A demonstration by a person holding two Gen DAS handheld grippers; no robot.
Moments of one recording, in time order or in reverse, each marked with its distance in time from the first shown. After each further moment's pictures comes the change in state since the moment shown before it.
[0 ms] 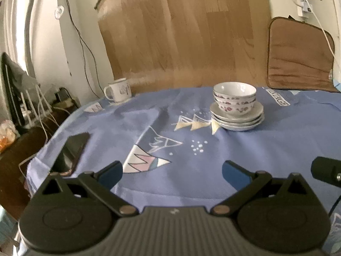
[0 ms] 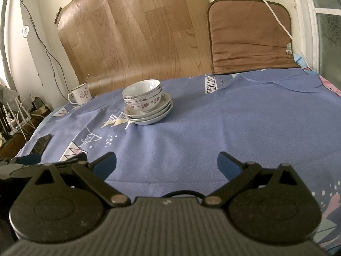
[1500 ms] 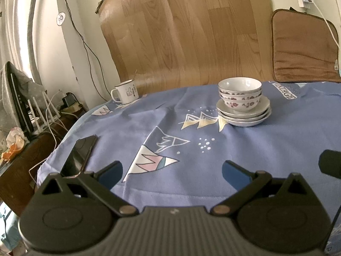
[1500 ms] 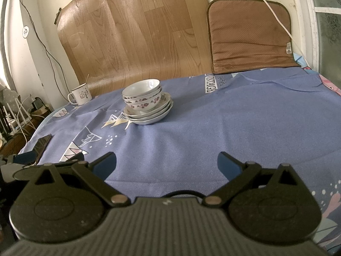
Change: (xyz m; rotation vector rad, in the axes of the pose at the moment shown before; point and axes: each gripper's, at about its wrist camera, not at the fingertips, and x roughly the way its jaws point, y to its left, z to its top) left arm 0.003 -0.001 0.000 0.042 0.011 0.048; right arm 0.000 0.000 -0.001 0.003 0.000 0.000
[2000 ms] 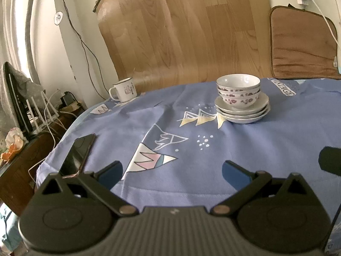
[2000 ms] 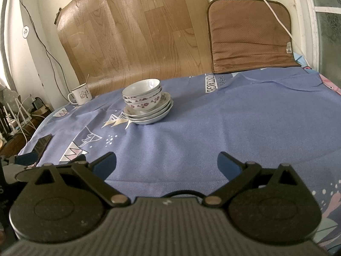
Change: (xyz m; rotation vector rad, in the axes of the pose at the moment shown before) left arm 0.004 0.000 0.000 0.013 0.014 -0.008; right arm 0.000 0.000 0.000 0.001 0.000 0.000
